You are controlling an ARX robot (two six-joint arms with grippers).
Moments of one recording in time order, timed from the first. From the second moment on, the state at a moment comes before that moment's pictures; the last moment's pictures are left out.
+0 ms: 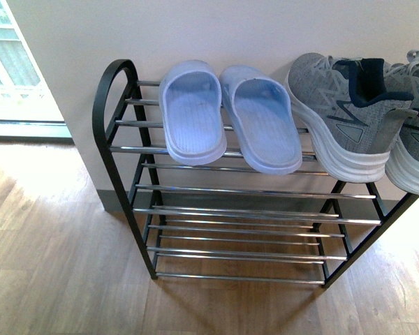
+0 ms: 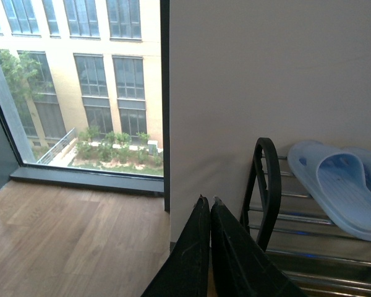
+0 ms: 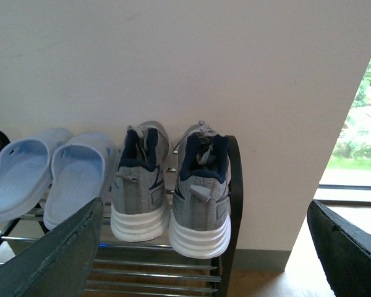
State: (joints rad) left arm 0.00 0.02 0.01 0.00 0.00 -0.01; right arm 0.00 0.00 0.02 0.00 0.00 -0.01
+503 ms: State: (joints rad) left arm 0.00 0.02 0.01 0.00 0.00 -0.01; right arm 0.00 0.00 0.02 0.00 0.00 -0.01
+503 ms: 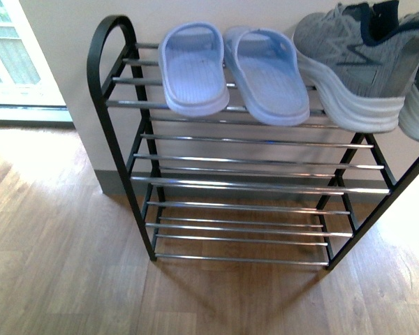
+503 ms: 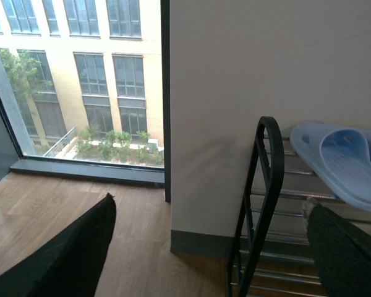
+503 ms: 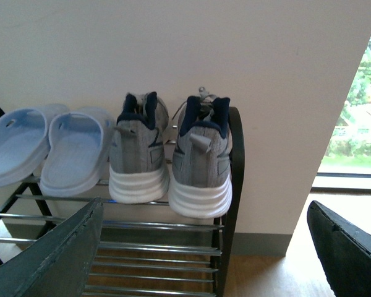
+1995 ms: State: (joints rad) left arm 0.00 0.02 0.01 0.00 0.00 -0.01; right arm 0.00 0.00 0.02 0.00 0.00 -0.01
